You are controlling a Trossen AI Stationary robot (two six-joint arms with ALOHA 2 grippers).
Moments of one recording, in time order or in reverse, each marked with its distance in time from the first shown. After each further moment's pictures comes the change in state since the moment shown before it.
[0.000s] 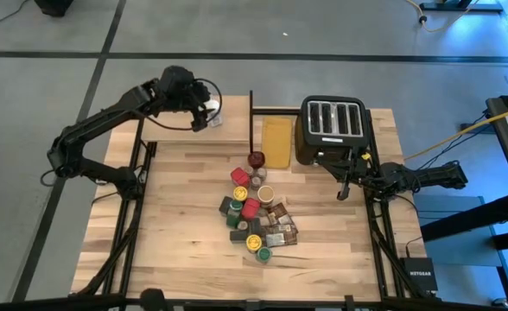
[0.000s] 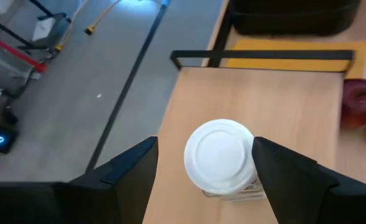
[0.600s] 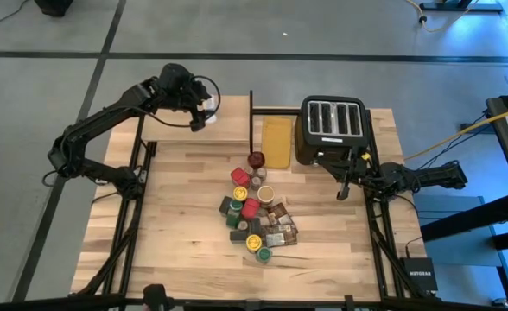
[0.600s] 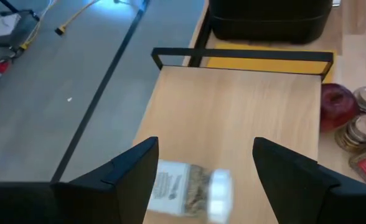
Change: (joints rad) left arm 0.073 0.007 -0.032 0.017 0.176 -0.007; right arm 0.000 0.000 0.000 -0.004 0.000 0.000
